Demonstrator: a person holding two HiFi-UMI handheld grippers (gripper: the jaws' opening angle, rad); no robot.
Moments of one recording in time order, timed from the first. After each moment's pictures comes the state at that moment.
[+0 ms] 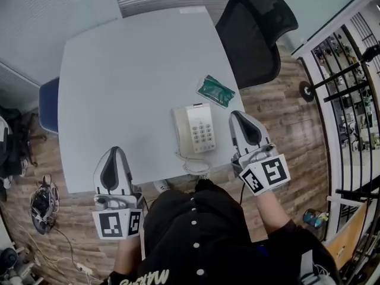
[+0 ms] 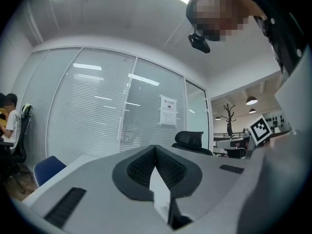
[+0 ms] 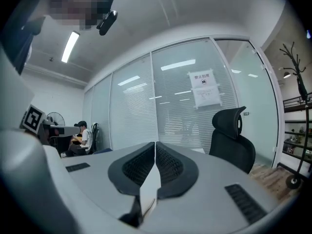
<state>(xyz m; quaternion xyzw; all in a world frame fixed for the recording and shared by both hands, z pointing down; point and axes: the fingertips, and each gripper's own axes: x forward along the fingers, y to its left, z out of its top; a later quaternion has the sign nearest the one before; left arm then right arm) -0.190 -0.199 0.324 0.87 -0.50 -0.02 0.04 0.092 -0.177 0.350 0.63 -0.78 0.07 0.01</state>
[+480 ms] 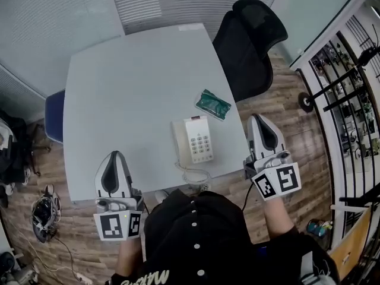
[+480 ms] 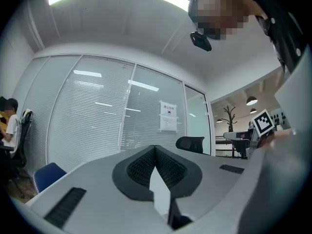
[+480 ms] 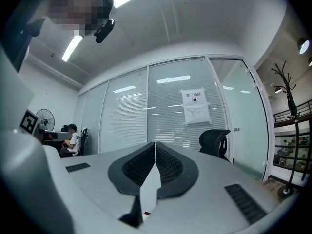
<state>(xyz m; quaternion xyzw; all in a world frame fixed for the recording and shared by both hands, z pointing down) -0.185 -0.196 0.302 0.86 -0.50 -0.04 0.01 0.143 -0.156 0.295 0.67 -0.74 0.01 -0.03</state>
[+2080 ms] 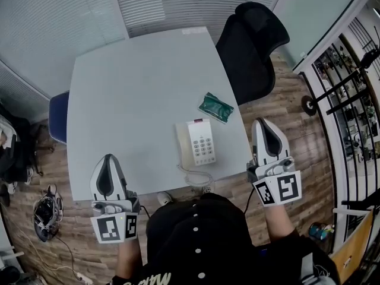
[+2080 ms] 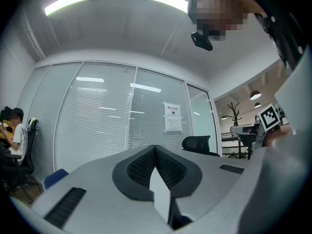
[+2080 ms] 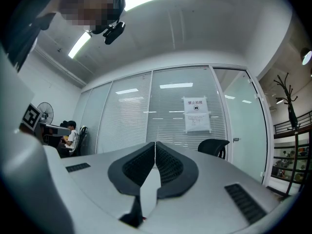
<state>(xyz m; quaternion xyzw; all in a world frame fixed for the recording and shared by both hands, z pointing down) -0.206 -0.195 0.292 0.85 -0.53 -0.03 -0.01 0.139 -0.146 0.277 0.67 -0.74 -0.04 -0.02</state>
